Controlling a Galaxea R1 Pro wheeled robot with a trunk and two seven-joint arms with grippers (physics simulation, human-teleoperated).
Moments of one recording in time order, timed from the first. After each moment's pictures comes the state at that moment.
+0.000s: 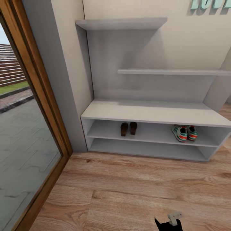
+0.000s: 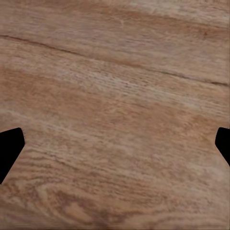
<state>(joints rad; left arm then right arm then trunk) -0.03 0.17 0.41 -0.58 0.06 -0.33 -0.69 -0.45 -0.15 -0.15 -0.03 0.16 -0.47 0.31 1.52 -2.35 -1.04</state>
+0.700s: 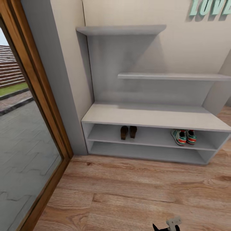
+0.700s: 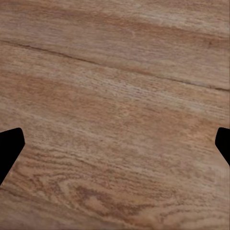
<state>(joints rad) -0.03 0.16 0.41 -0.48 0.06 -0.40 -0.63 -0.41 -0.12 -0.15 -0.03 0.16 -0.52 0.30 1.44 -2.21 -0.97</state>
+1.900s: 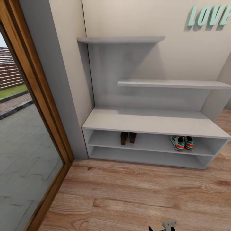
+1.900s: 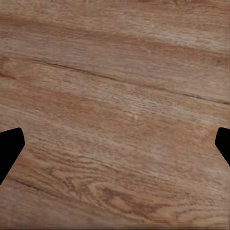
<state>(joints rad) -0.03 0.16 0.41 -0.47 0.06 -0.40 -0.62 -0.40 -0.09 -0.15 -0.03 0.16 -0.52 0.30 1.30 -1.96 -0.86</state>
